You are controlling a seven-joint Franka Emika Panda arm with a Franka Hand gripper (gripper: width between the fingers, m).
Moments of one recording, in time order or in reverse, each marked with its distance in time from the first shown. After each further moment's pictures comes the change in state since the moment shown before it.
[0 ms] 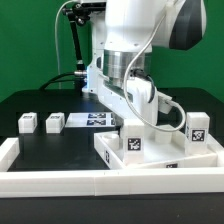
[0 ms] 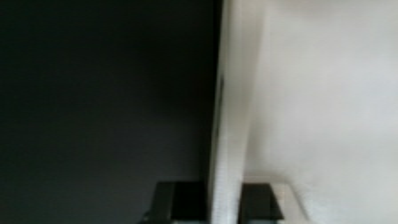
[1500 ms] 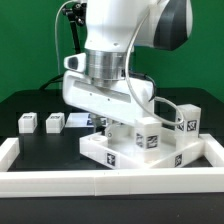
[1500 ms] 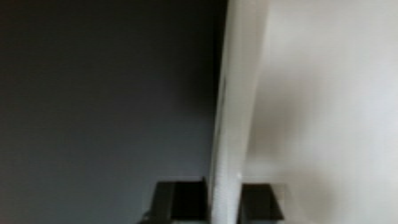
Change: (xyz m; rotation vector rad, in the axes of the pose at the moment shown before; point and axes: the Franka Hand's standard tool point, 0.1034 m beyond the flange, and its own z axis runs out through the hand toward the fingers) arm 0.044 -0.001 -0.002 -0.017 0.032 -0.665
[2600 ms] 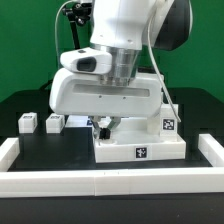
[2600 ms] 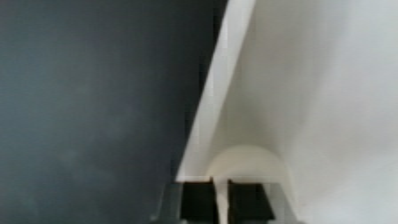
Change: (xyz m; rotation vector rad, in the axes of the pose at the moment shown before) arm 0.023 -0.019 -0.008 -0.065 0.023 -0.935
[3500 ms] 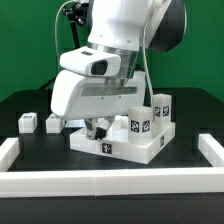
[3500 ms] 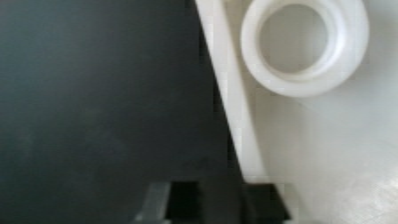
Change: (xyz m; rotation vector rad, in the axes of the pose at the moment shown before) arm -0.004 0.011 0.002 -0.033 -0.016 -0.401
